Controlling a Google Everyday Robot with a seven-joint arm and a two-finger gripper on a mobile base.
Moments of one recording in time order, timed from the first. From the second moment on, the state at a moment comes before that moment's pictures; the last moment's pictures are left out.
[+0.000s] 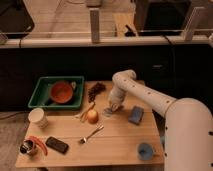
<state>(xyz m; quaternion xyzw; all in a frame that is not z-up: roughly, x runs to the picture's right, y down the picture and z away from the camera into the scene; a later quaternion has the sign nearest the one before) 0.029 0.116 0.912 -0.26 -0.28 -0.40 0.83</state>
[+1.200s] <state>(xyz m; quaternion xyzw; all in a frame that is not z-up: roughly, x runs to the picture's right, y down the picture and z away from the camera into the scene) 0.092 0.193 0.834 -0.32 -0.29 -0.35 0.83</state>
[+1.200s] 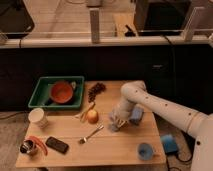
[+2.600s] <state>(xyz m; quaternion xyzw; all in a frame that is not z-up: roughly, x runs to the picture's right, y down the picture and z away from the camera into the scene) 0.020 0.138 0.909 -0.27 -0.33 -0.39 0.82</state>
